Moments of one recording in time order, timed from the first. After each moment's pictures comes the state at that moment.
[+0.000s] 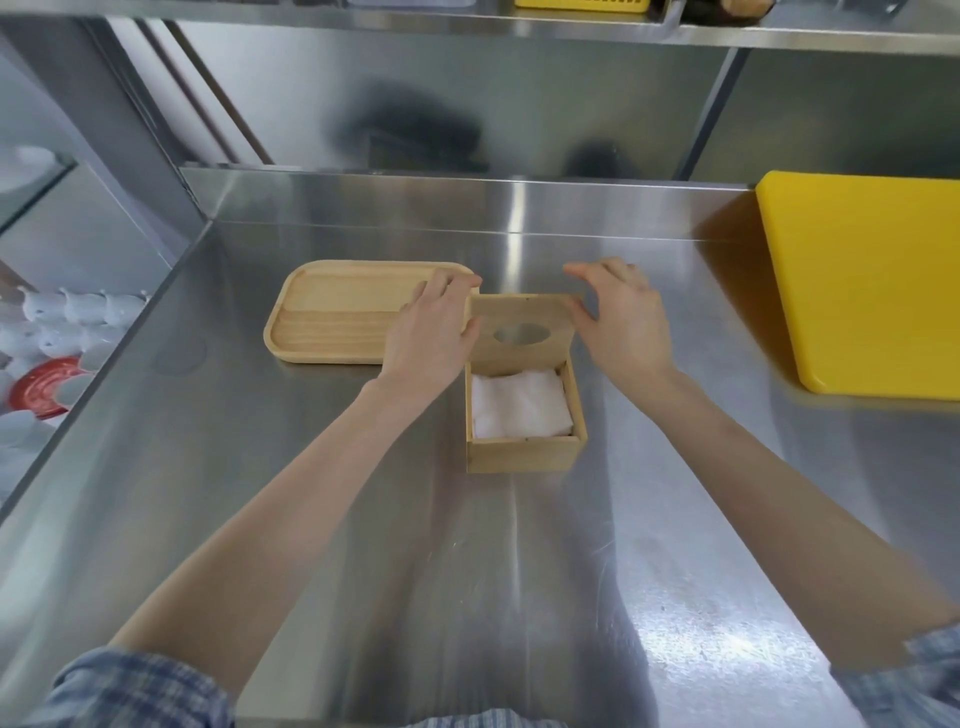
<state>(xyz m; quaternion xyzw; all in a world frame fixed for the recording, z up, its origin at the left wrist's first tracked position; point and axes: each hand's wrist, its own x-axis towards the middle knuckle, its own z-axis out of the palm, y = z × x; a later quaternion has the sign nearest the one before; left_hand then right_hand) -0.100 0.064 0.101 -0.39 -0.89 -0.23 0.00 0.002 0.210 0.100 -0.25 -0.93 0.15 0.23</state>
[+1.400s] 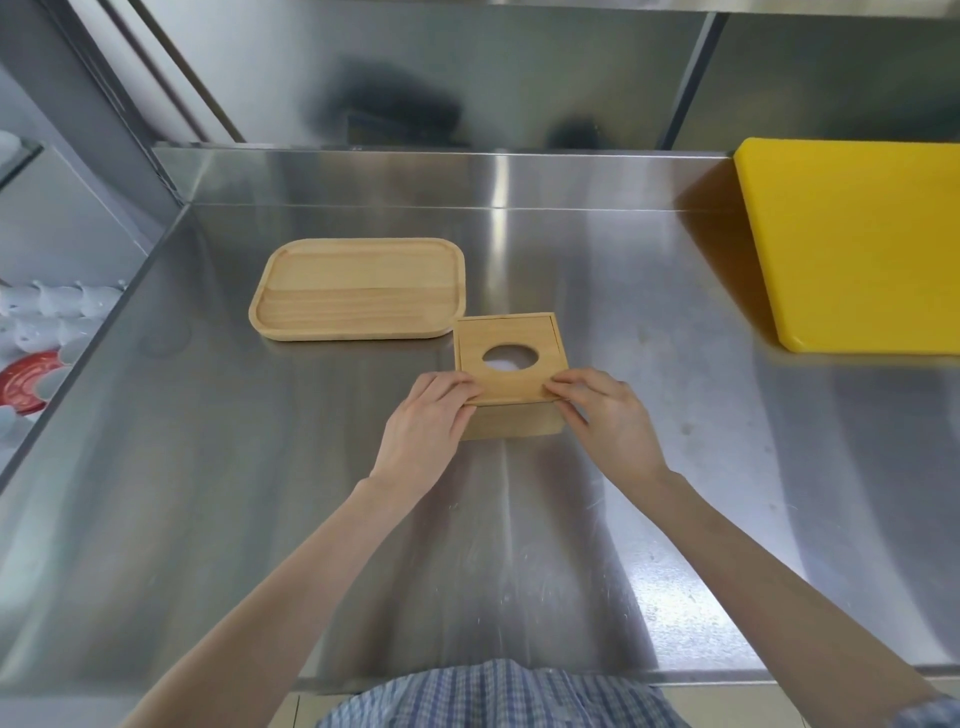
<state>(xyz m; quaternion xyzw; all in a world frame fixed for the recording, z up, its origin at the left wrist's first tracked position) -0.044 0.008 0.006 -0.46 -0.84 -0.29 0.03 0.082 0.169 0.005 -0.19 -0.94 0.14 0.24</state>
